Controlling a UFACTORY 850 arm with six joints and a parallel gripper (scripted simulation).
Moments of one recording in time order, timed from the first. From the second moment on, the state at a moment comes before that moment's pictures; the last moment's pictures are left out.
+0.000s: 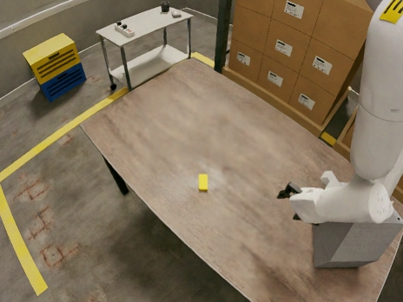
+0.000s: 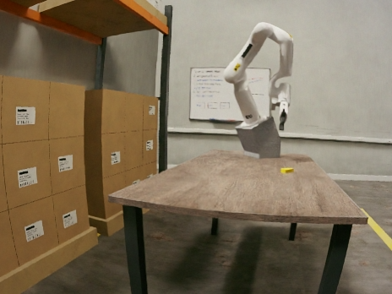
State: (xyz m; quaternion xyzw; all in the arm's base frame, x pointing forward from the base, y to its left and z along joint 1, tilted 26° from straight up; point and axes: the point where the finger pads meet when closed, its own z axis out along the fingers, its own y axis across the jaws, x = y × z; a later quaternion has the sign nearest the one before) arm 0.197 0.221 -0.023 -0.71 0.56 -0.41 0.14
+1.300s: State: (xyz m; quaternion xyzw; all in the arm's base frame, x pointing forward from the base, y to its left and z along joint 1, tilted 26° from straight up) arm 0.312 0.278 -0.039 -0.47 0.81 -0.33 0.14
